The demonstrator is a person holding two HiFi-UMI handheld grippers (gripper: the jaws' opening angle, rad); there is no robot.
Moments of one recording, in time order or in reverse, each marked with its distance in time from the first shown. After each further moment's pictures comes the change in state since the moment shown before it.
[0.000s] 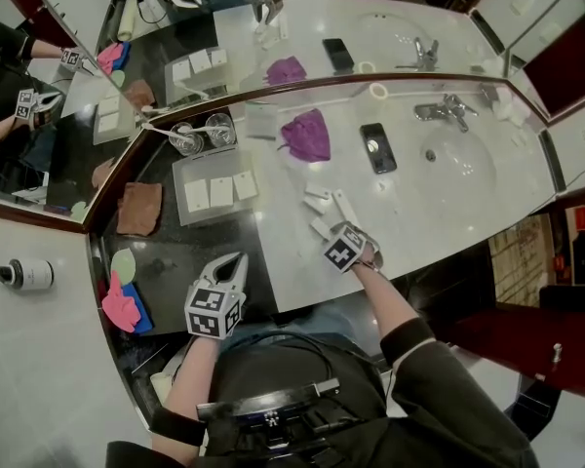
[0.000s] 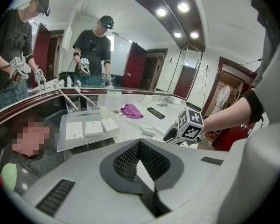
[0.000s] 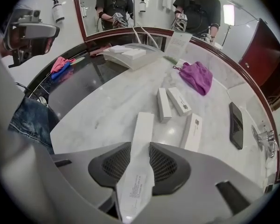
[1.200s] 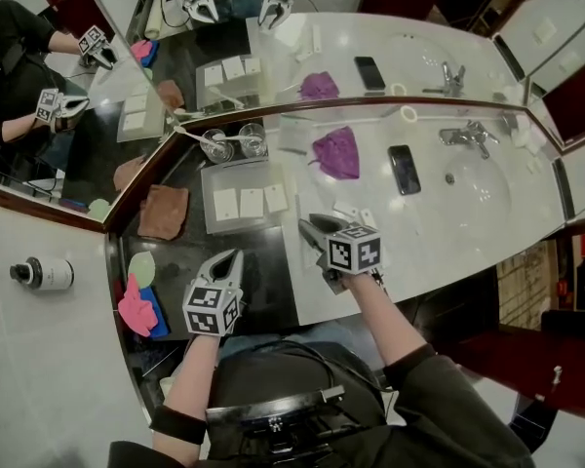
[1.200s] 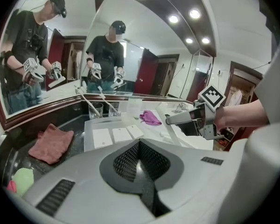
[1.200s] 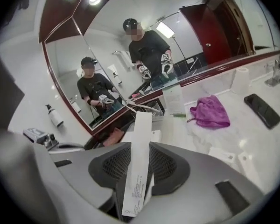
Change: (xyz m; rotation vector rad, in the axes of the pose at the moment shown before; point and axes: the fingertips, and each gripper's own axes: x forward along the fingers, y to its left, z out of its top) left arm -0.025 0.087 0.016 -0.061 -0.065 0.119; right arm -0.112 0.033 0.207 0.553 -0.692 0.306
